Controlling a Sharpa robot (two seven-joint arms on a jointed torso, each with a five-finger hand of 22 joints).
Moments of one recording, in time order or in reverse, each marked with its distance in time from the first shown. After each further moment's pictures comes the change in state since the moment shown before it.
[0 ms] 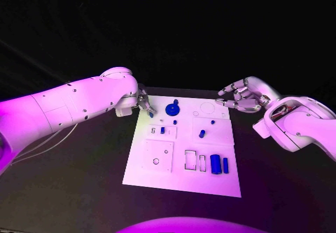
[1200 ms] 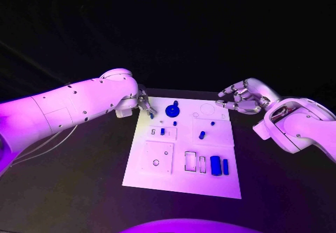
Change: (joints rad) left arm 0.000 -0.002 0.001 0.004 -0.014 -0.018 -0.001; left_hand -0.084 -0.015 -0.058 0.021 -0.005 -0.014 0.007 0.008 0.014 0.000 0.000 -0.004 -0.004 0.000 0.000 0.000 0.000 0.000 0.000 0.000 0.000 0.000; right arm 0.000 -0.001 0.000 0.001 -0.001 0.000 -0.002; right_hand 0.004 -0.004 0.000 0.000 0.000 0.000 0.000 0.000 0.000 0.000 0.000 0.000 0.000 0.000 0.000 0.000 0.000 0.000 0.000 0.000 0.000 0.000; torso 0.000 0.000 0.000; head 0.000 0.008
